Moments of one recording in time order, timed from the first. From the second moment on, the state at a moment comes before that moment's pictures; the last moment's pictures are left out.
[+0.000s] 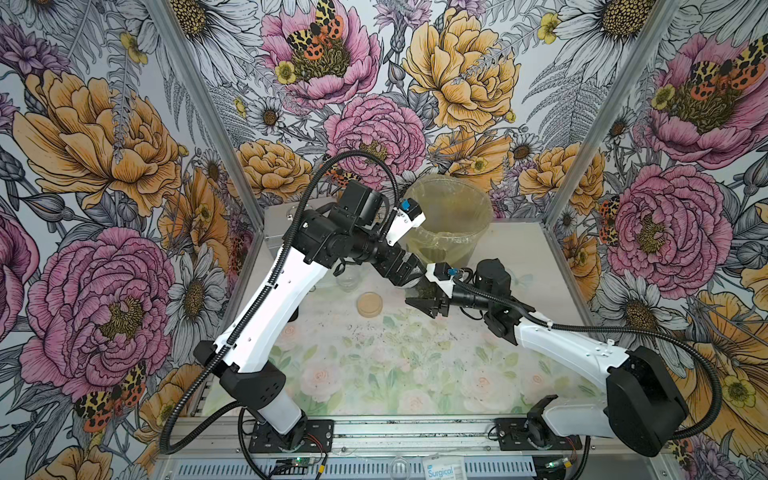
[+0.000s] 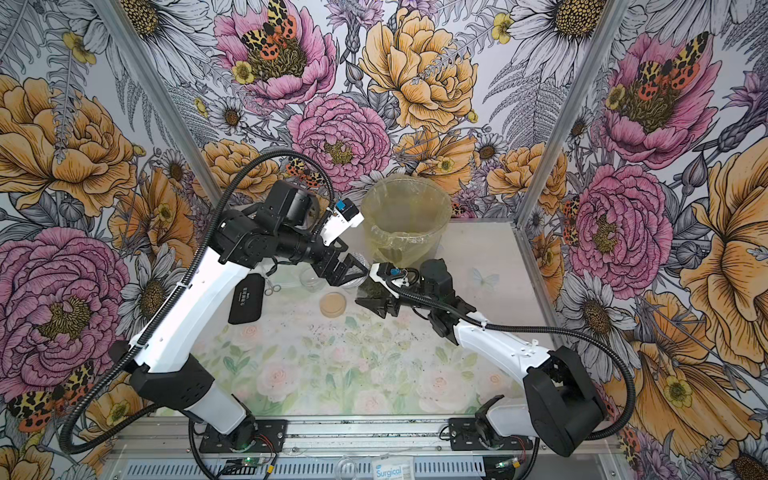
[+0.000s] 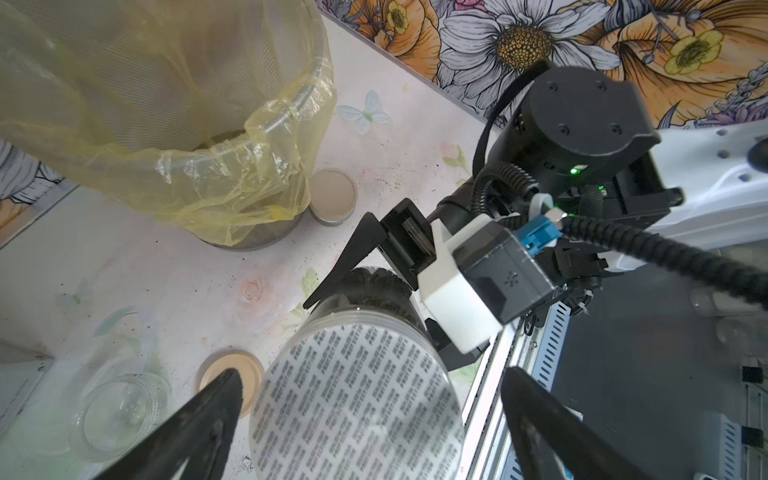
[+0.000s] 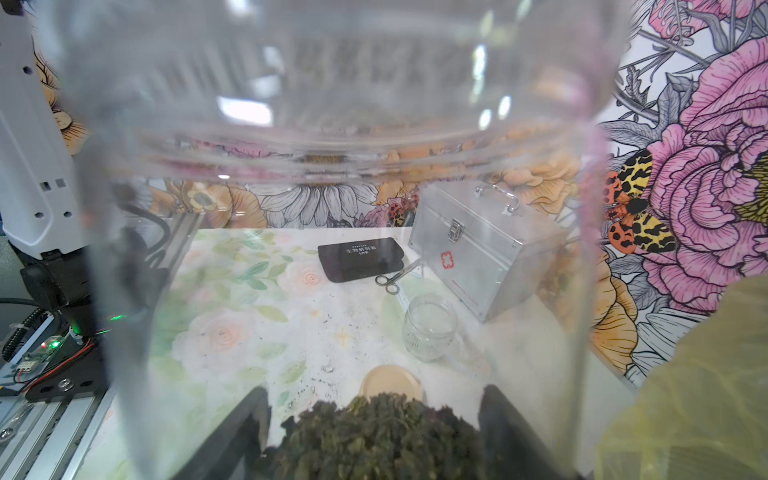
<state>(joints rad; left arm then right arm) -0.66 1.64 2.11 -1.35 0.37 0.13 0.55 1.33 0.78 0.36 -0.73 -0.26</state>
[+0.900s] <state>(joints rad) -0.64 1.65 2.05 -1.40 0.43 0.12 0.55 1.33 0.80 0.33 -0.75 -0.28</state>
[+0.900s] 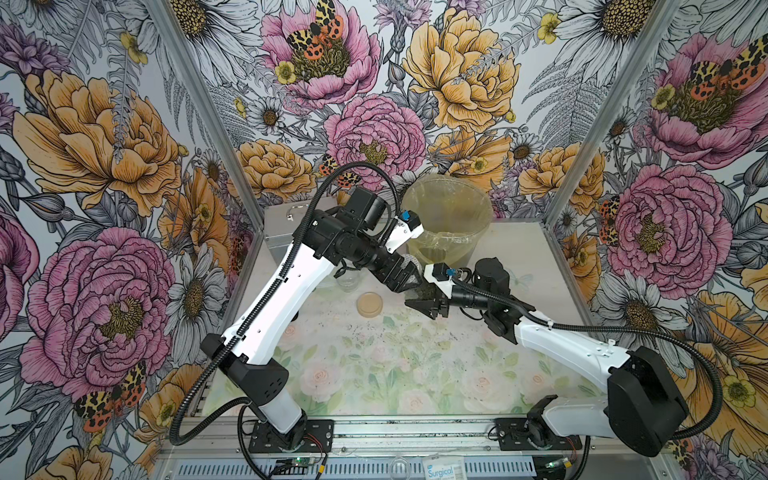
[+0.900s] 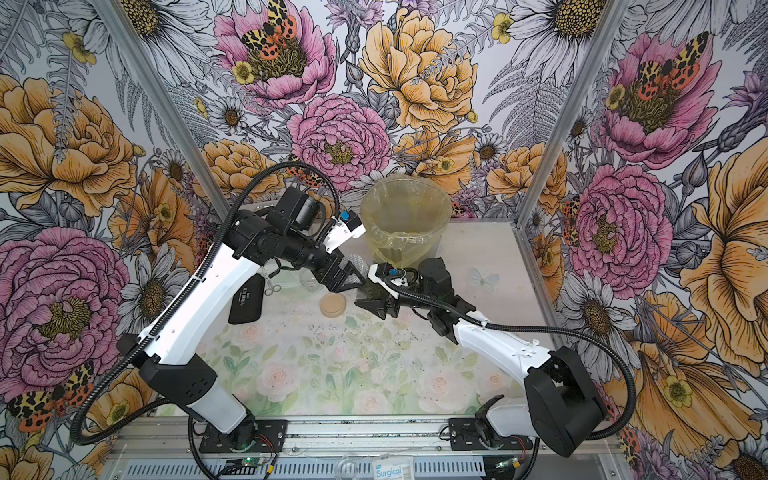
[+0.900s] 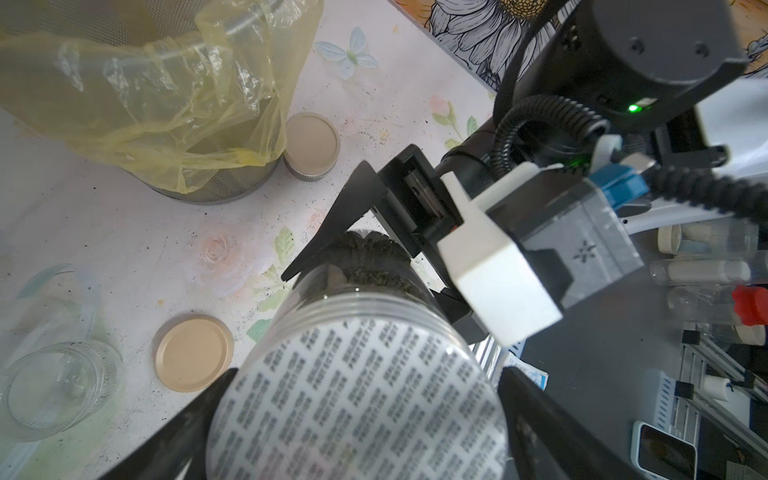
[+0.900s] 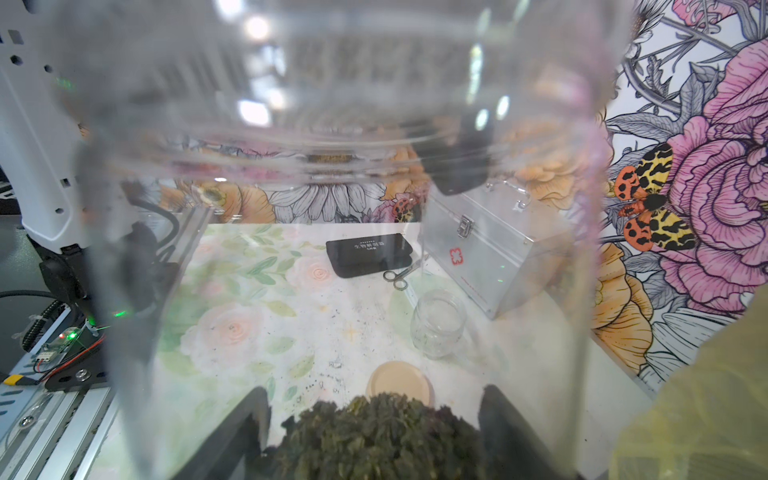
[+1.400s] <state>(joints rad) -0.71 1.67 2.11 -1.43 0.29 0.01 0.55 1.33 0.81 0.31 -0.76 -0.31</state>
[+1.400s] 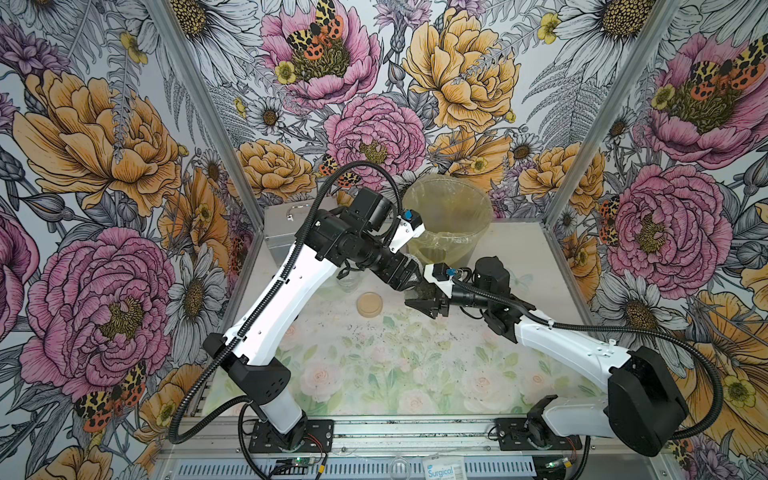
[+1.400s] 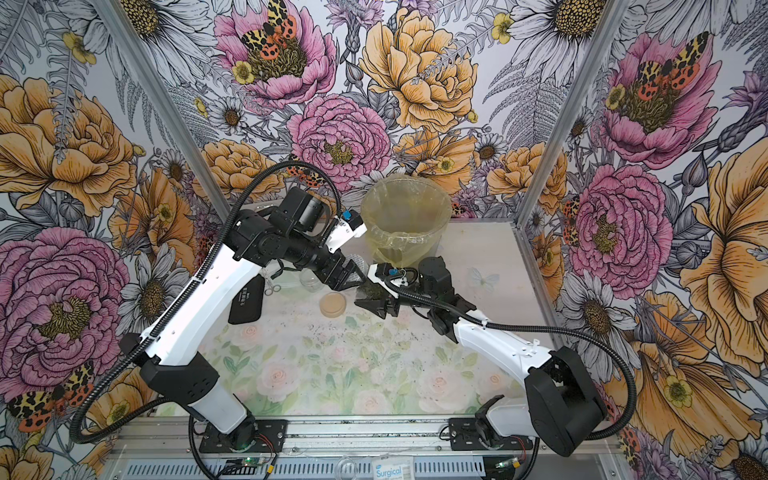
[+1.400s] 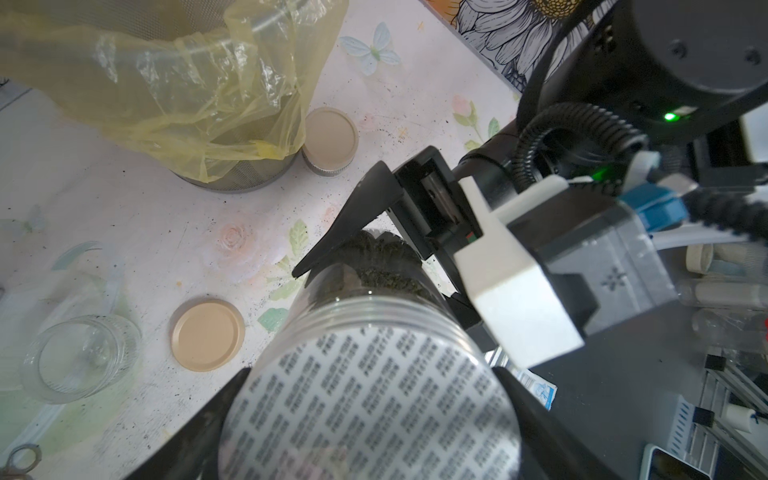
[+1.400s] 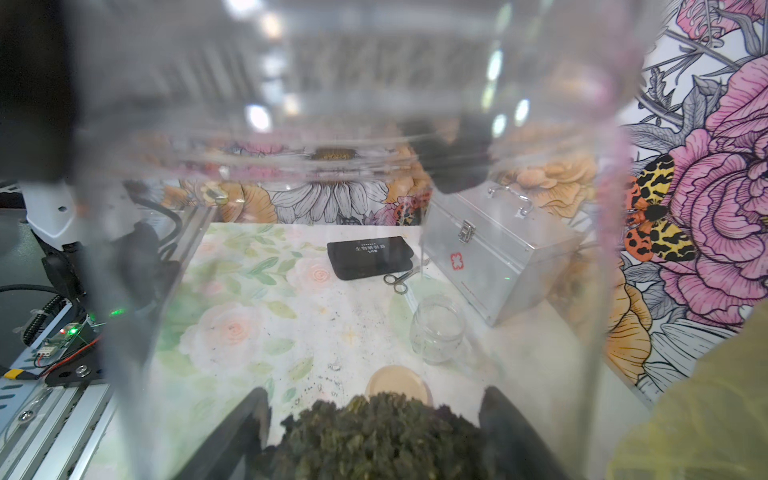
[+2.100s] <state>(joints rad) -0.70 1.73 2.20 -1.46 0.11 -0.95 0.56 1.37 0.81 0.42 -0.56 -0.43</state>
